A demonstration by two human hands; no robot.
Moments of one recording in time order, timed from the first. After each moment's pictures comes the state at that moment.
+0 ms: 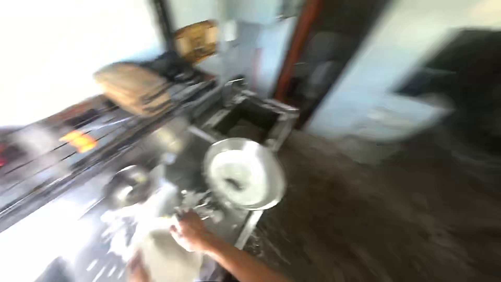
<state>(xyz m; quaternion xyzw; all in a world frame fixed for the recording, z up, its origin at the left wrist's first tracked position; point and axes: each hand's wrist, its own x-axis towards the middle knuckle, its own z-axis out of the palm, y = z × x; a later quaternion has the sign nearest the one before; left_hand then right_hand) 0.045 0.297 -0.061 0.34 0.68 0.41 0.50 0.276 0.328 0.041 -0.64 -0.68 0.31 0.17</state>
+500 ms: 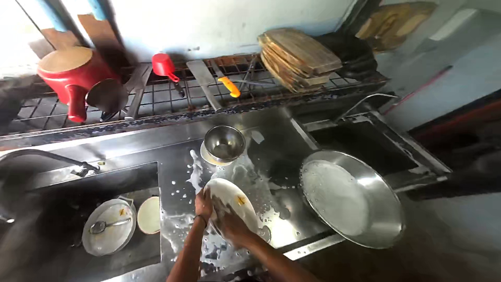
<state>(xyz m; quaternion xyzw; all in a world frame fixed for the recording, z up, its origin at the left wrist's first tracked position) 0.015 0.346 -0.062 0.39 0.72 0.34 0.47 0.167 0.294 -0.037 -0.49 -0.80 0.33 -0.06</state>
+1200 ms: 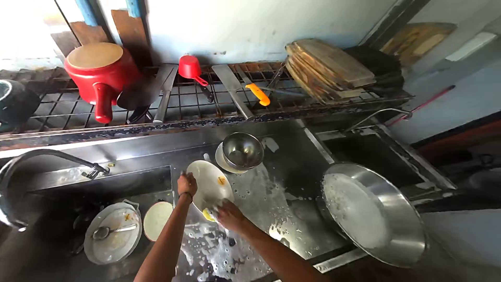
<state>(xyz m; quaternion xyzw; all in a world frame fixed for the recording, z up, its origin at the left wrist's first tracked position) -0.115 0.429 -0.042 0.43 0.80 0.23 0.36 0.089 0.360 -0.047 -0.32 -0.93 0.17 -0.04</state>
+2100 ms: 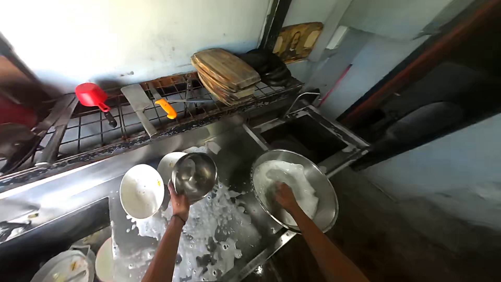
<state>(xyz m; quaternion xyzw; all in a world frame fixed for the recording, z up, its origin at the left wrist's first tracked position) 0.109 0.421 -0.013 0.28 0.62 0.51 0.52 0.503 0.373 -0.011 -0.82 -0.48 0.28 0.12</state>
